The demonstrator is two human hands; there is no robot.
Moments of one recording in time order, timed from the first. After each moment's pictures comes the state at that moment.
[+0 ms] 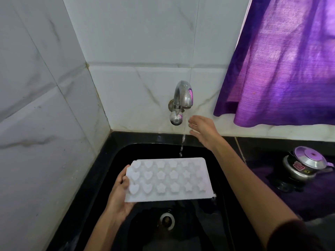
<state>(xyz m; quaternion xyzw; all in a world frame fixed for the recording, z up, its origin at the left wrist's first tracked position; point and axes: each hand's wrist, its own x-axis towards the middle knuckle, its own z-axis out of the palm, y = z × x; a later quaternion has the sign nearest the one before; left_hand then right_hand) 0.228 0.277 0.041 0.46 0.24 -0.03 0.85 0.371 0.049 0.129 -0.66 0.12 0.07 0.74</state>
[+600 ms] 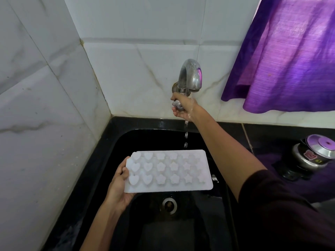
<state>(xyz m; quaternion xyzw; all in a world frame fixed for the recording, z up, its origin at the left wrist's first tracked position) 0.227 0.285 0.026 0.46 0.27 -0.04 0.85 0.429 0.103 0.122 -0.63 0.15 0.17 0.74</state>
